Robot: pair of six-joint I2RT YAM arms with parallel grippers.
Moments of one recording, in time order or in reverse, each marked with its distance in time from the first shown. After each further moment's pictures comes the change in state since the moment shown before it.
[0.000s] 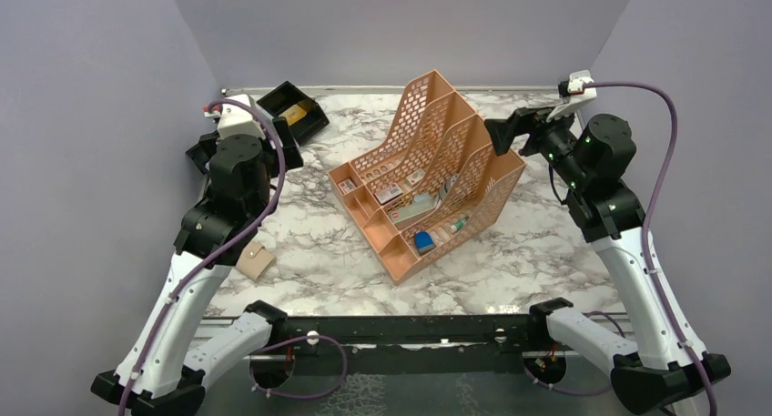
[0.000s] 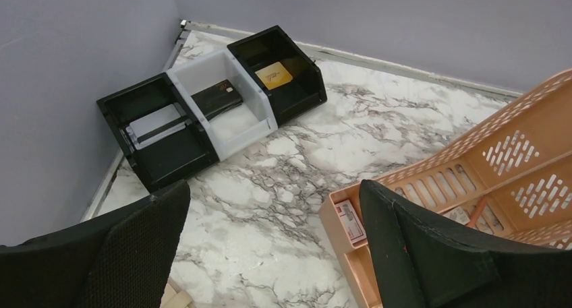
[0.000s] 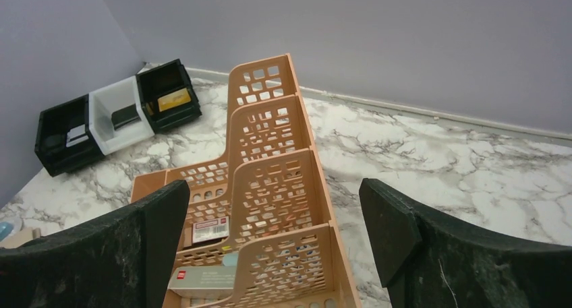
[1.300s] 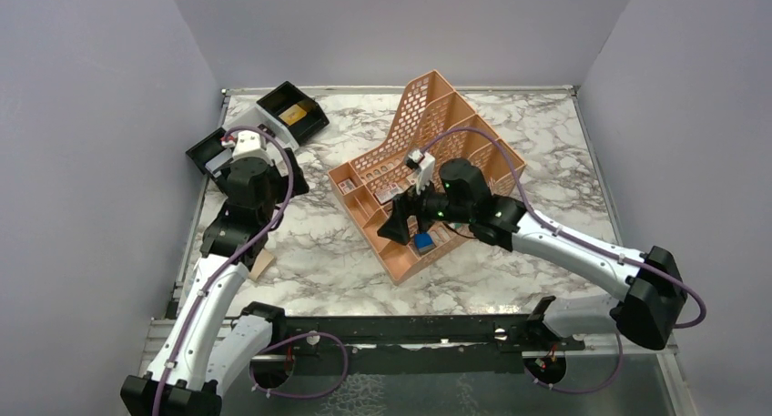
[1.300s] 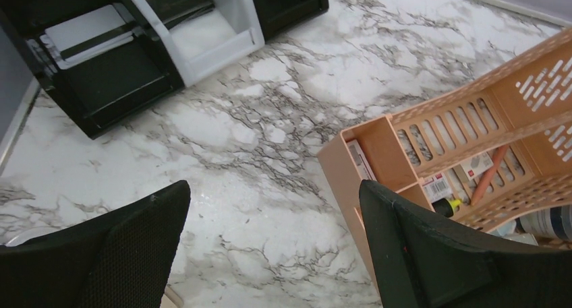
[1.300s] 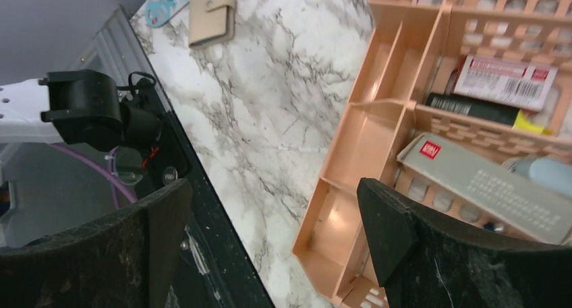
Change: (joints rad) left arm 0.226 -0.049 -0.404 0.188 0.349 -0.091; right arm 0.599 0.317 -0.187 0.092 -0.168 0.178
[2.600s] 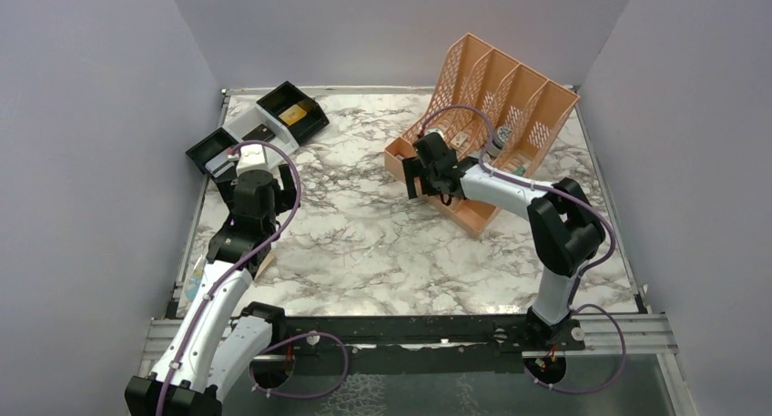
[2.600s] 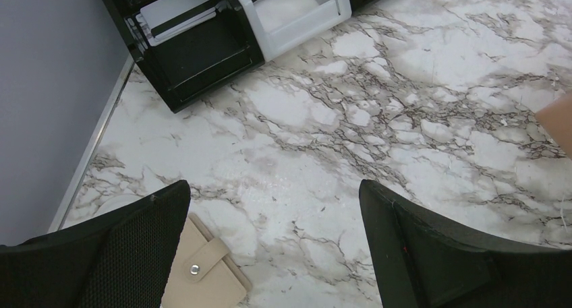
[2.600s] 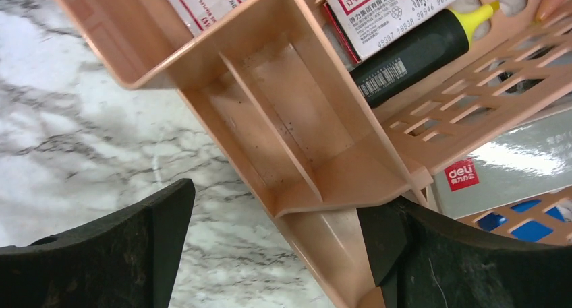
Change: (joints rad) left arm 0.005 -0.052 -0.126 0.007 -0.194 0.130; right arm -0.195 0.547 0.237 -0.155 0.591 0.023
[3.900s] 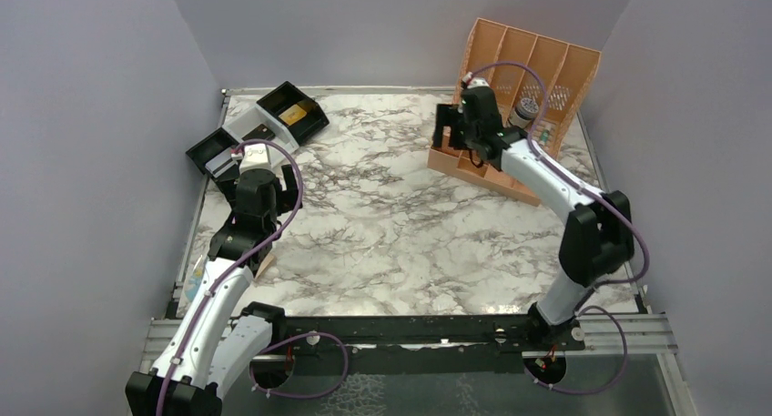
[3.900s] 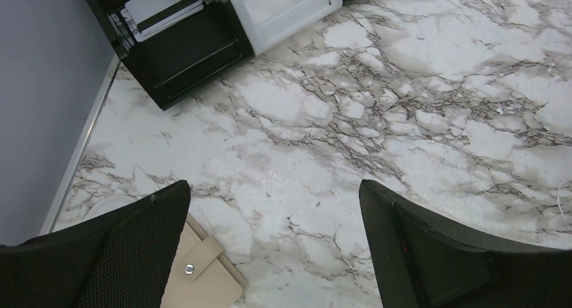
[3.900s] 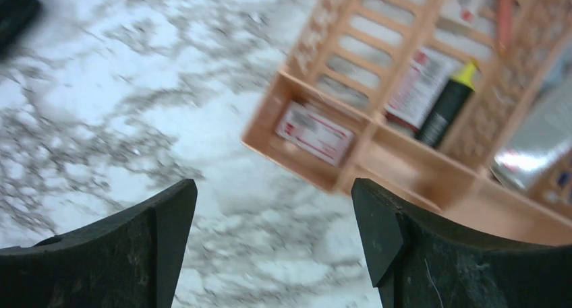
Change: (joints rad) left arm 0.000 0.021 0.000 0.000 0.034 0.005; right arm -0.263 -0.196 0.061 -0.005 -0.111 0.012
